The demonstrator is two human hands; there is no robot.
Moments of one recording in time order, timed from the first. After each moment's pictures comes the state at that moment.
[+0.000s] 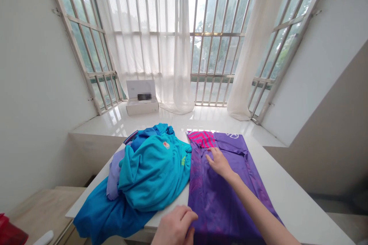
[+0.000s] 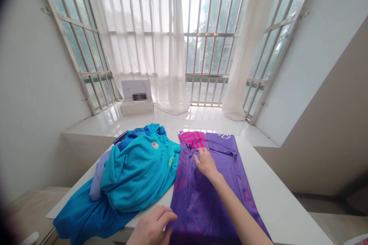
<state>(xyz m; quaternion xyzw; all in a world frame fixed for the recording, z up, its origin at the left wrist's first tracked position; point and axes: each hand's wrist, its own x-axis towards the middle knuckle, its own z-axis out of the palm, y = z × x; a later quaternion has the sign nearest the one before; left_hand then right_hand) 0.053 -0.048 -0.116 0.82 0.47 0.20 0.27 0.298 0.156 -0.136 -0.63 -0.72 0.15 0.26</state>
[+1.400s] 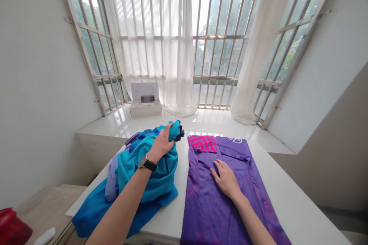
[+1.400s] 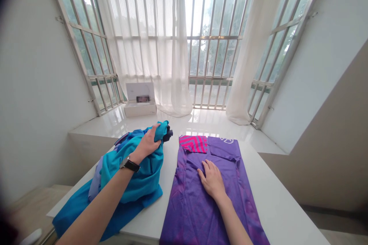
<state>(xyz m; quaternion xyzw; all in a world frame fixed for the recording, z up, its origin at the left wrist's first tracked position) 0.006 0.161 -0.023 0.75 0.62 0.24 0.02 0.324 0.128 -0.174 -0.65 -0.74 0.06 0.19</state>
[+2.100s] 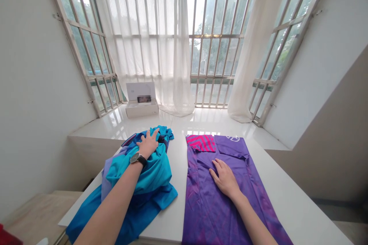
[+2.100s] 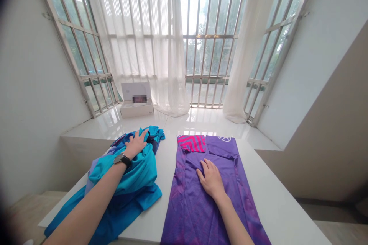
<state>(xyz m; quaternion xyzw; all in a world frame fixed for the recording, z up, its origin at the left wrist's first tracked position) -0.046 0.189 -0.047 0.63 0.77 0.08 0.03 0.320 0.122 -0.167 -0.65 -0.73 0.06 0.18</state>
